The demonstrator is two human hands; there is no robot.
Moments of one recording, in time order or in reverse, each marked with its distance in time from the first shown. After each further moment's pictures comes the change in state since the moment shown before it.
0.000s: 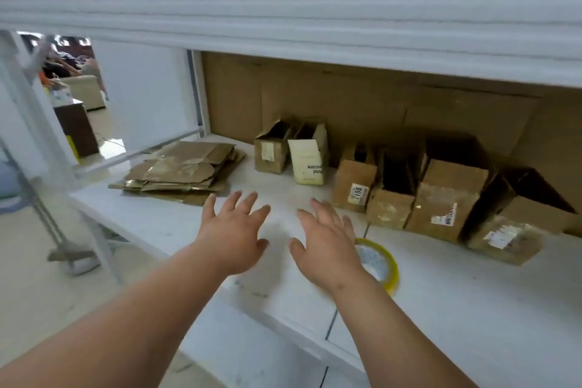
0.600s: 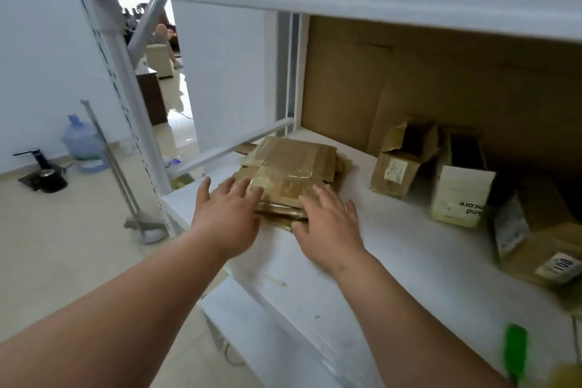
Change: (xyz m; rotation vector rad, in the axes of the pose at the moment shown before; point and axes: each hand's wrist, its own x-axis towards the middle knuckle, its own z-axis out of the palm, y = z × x) left_hand 0.084 -0.265 0.050 -0.007 0.007 -0.259; right_hand 0.207 -0.184 0.106 -0.027 -0.102 -0.170
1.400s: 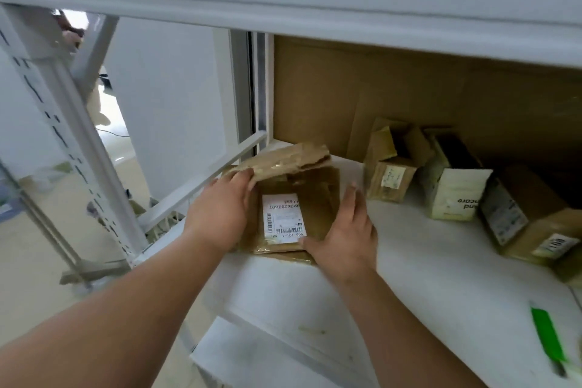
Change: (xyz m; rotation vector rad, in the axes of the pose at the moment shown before) left_hand 0.098 -0.056 -0.009 -0.430 0.216 0.154; right_hand 0.047 -0.023 0.032 0.139 0.397 0.522
